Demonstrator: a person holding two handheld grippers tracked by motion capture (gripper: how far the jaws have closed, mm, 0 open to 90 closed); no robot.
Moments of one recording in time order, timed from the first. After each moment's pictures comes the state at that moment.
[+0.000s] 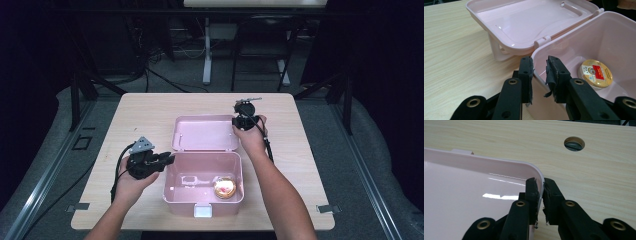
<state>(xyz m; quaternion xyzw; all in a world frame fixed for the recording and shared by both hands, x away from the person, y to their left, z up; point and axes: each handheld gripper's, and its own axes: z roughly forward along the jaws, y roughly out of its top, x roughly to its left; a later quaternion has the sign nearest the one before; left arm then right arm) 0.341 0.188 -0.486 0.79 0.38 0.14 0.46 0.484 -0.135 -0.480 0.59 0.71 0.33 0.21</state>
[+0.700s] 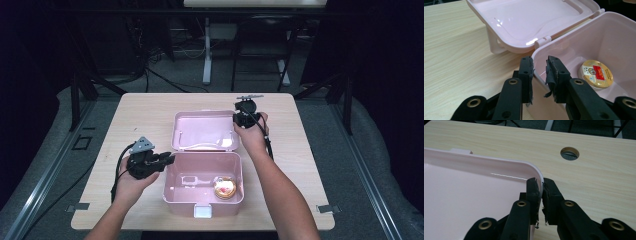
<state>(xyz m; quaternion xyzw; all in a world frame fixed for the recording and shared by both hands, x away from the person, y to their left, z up) 0.341 0.188 -0.486 0.79 0.38 0.13 0.46 0.478 -0.135 -0.463 0.58 0.70 0.35 0.23</state>
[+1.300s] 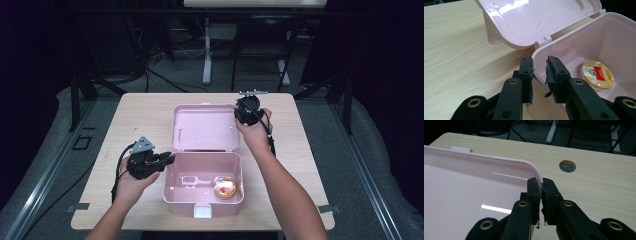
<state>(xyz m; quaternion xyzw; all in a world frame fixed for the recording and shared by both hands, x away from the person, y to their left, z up) 0.341 0.187 -0.487 0.79 0.38 0.14 0.46 0.465 -0.138 -0.438 0.56 0.70 0.37 0.25</state>
